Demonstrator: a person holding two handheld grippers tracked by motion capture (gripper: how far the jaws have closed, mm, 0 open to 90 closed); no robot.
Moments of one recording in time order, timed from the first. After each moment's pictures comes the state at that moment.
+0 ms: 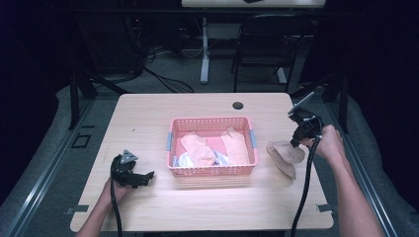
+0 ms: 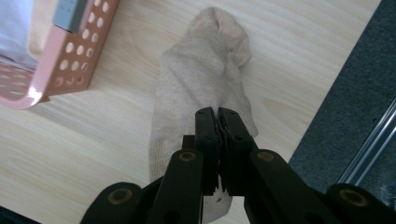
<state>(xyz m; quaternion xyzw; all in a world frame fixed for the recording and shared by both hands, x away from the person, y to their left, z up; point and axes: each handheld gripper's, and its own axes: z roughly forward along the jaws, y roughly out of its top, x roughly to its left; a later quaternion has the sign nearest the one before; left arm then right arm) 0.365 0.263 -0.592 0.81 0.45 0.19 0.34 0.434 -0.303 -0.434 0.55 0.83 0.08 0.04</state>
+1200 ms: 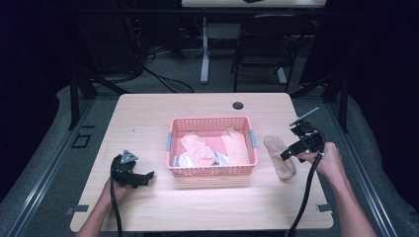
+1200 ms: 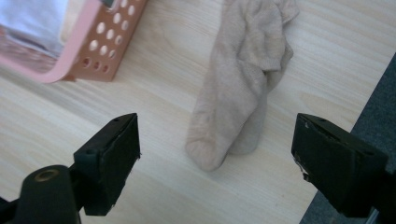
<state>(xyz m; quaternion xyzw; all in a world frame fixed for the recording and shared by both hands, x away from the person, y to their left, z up) 0.365 0.263 -0.592 0.81 0.45 0.19 0.34 0.395 -0.306 -0.450 0.54 0.83 0.14 0.04</state>
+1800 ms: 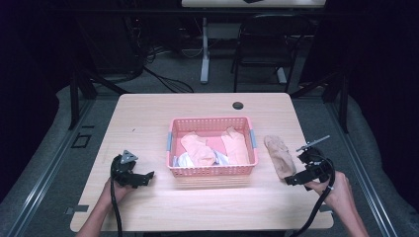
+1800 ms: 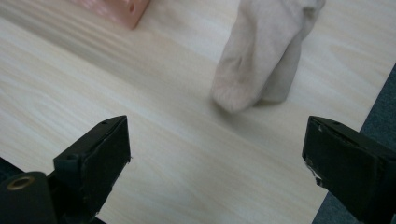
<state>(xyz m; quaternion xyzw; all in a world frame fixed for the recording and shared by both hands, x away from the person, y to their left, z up) 0.364 0.263 -0.592 0.80 0.45 0.19 0.34 0.317 -0.307 -0.471 0.52 0.83 0.17 0.07</state>
